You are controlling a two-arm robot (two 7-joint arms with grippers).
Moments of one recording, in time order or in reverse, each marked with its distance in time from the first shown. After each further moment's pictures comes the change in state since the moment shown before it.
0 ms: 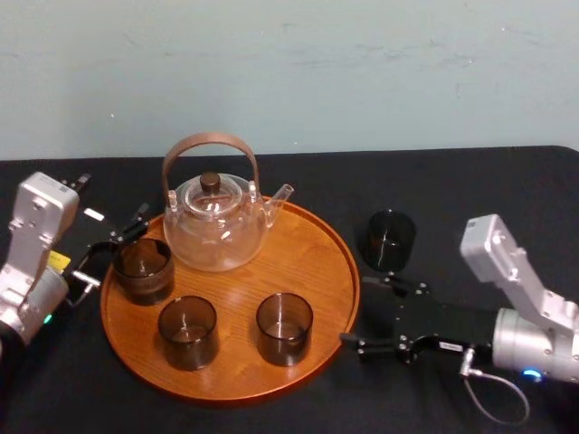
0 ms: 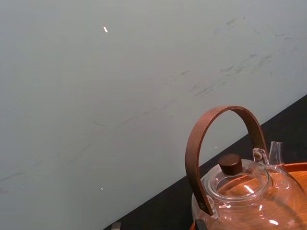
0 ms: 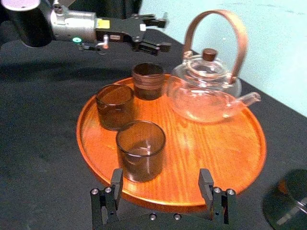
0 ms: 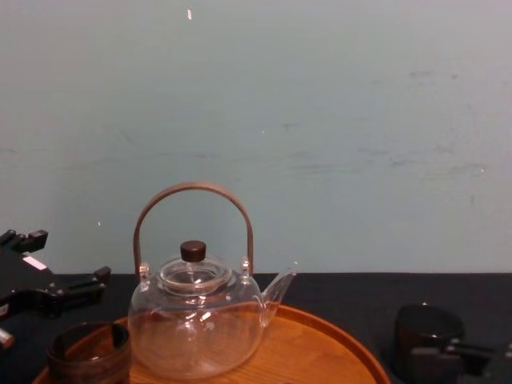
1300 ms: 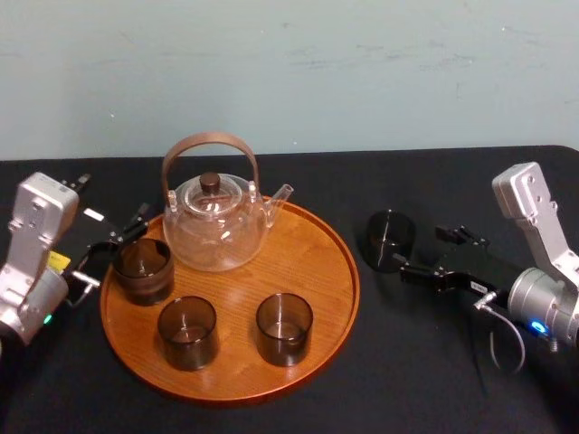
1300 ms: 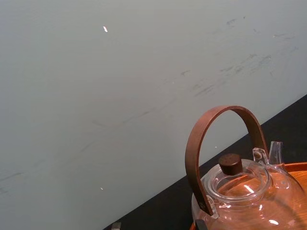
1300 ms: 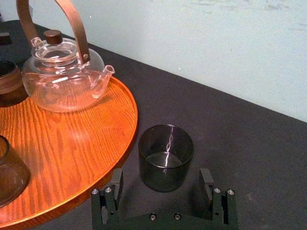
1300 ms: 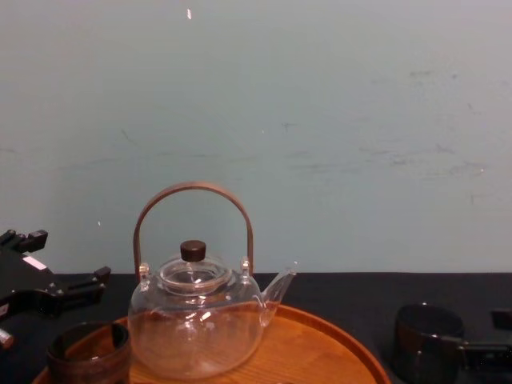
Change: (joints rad) left arm 0.000 0.000 0.000 0.000 0.000 0.000 0.000; right arm -0.008 -0.142 0.174 0.082 -0.045 0.187 -0.305
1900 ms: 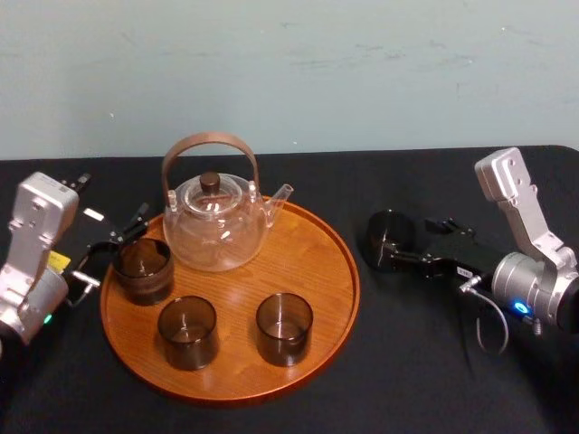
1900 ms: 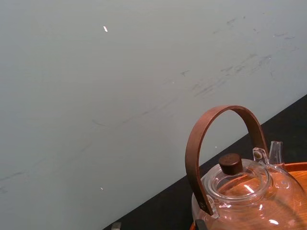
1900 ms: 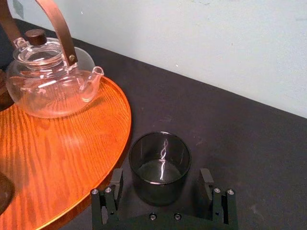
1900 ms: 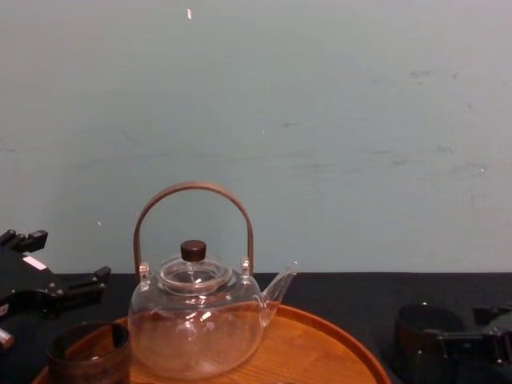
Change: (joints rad) left arm 0.000 0.000 0.000 0.000 0.000 0.000 0.000; right arm 0.095 -0.064 -0.014 0.106 -0.024 0.046 0.025
